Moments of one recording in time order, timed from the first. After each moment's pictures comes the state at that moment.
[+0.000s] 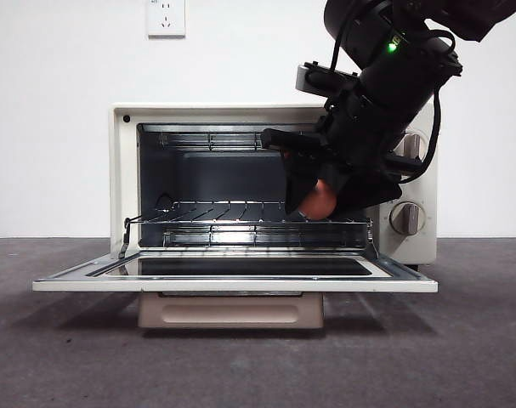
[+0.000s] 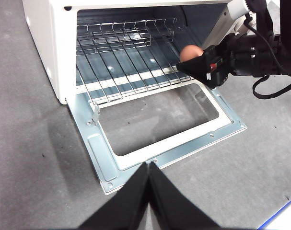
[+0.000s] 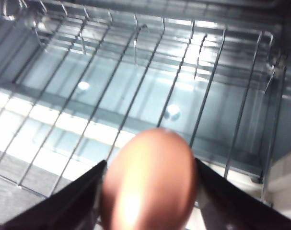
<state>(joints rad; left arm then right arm) -0.34 0.65 0.85 -0.76 0.29 -0.12 0.60 1.63 0.95 0.03 0.08 0.31</state>
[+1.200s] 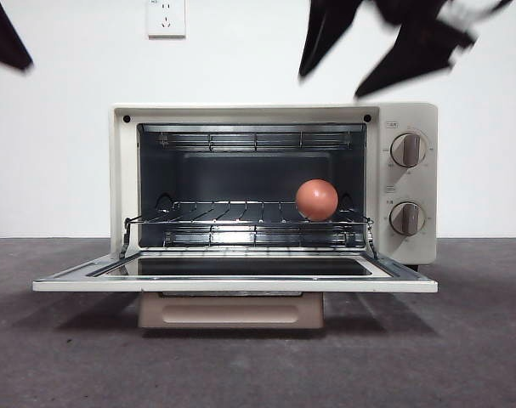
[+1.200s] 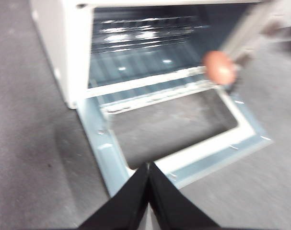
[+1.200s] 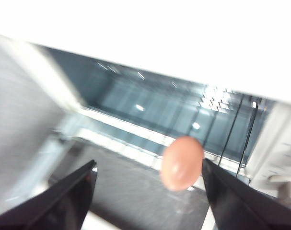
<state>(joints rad) -0.30 0.82 0.79 -0.58 0.30 -0.12 0.66 1.16 0.95 -0.28 0.05 0.30</state>
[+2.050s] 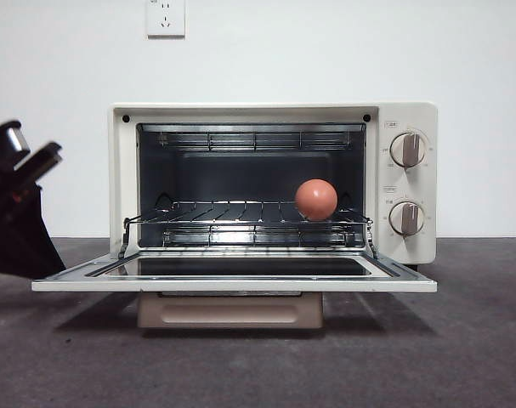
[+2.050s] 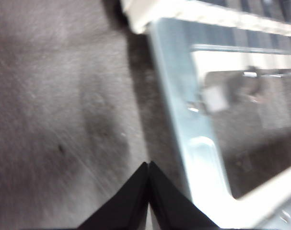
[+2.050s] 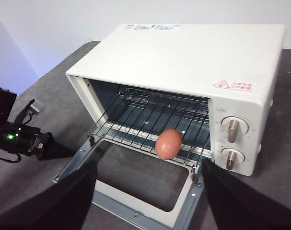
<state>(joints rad) -0.10 1.49 0.65 -0.08 0.55 -0.17 0.67 0.64 0.95 -0.64 0.07 0.30</state>
